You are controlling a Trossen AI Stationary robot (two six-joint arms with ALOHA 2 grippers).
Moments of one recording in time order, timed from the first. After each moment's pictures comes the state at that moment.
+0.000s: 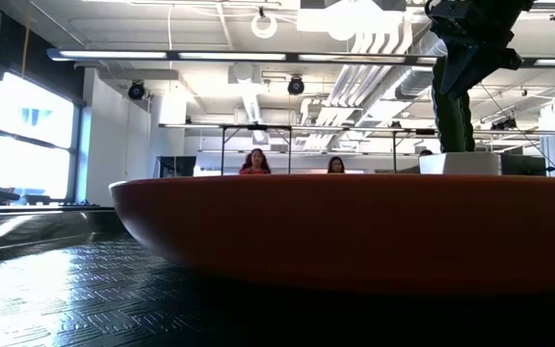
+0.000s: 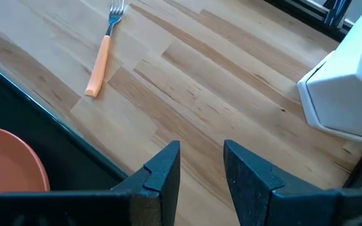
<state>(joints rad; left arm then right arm) -0.73 1.72 1.50 -1.47 0.04 -0.75 -0.16 0.98 1.03 -1.12 0.30 0.69</state>
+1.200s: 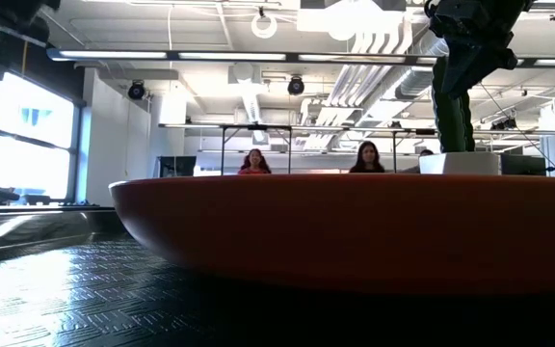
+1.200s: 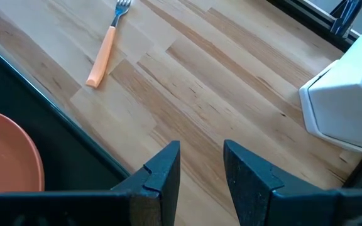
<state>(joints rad) -0.70 1.87 1.43 -1.50 0.05 -0.65 -0.16 0.98 1.03 -1.12 0.28 0.62</state>
